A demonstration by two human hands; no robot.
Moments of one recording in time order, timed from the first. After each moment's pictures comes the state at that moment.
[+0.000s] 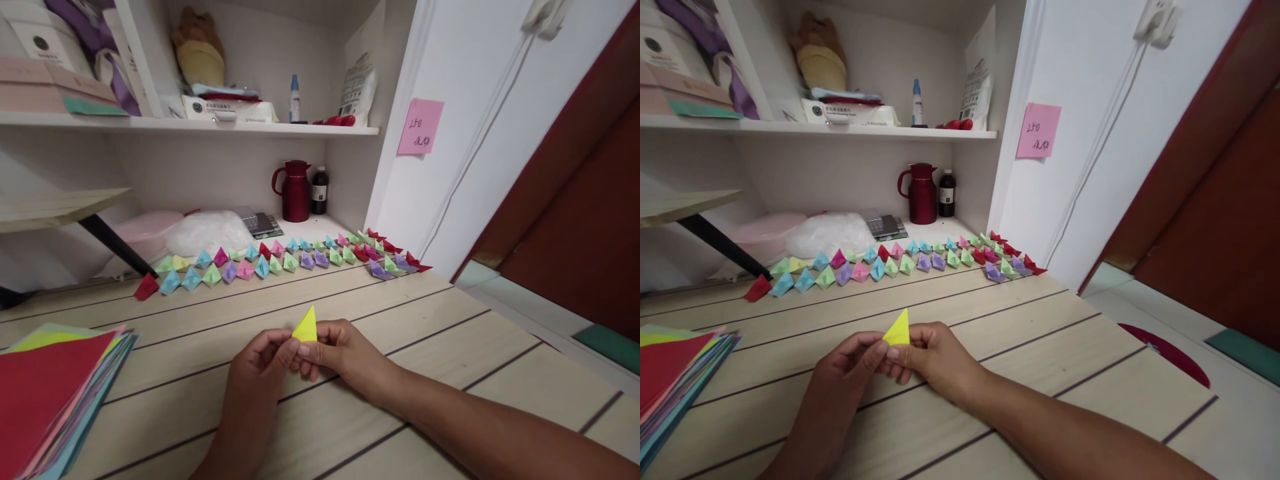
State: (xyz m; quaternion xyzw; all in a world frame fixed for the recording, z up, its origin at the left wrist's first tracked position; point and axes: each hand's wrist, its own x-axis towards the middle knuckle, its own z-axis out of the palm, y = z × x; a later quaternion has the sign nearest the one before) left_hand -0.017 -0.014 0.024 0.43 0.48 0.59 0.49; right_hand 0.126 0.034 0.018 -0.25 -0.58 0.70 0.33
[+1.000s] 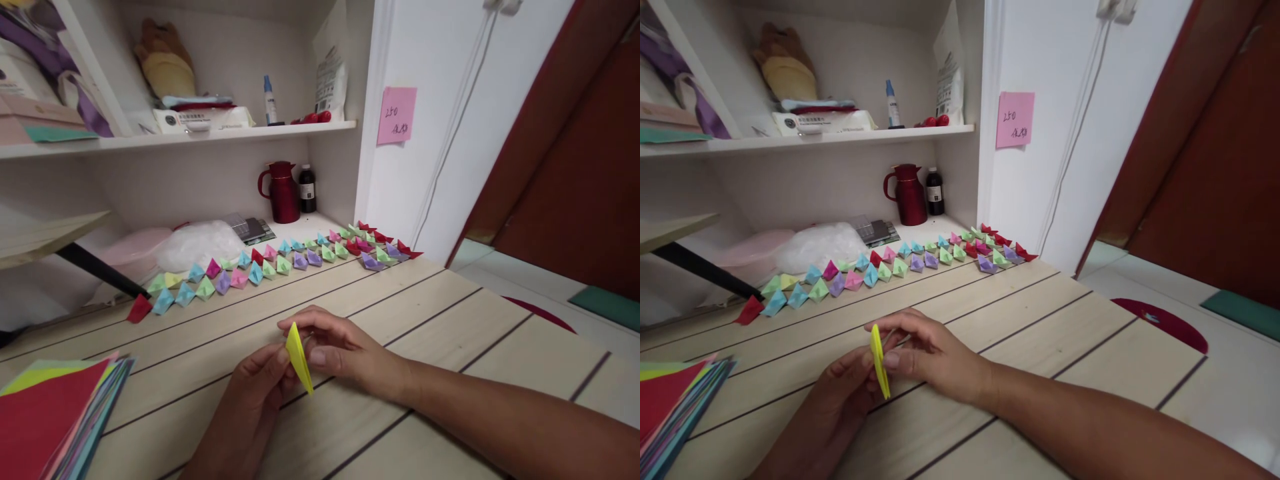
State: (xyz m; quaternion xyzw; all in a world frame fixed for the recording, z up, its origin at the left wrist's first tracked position) left_hand -0.026 -0.022 0.029 0.33 0.41 0.53 0.66; right_hand 0.142 0.025 0.034 -0.18 -0.66 0.62 0.40
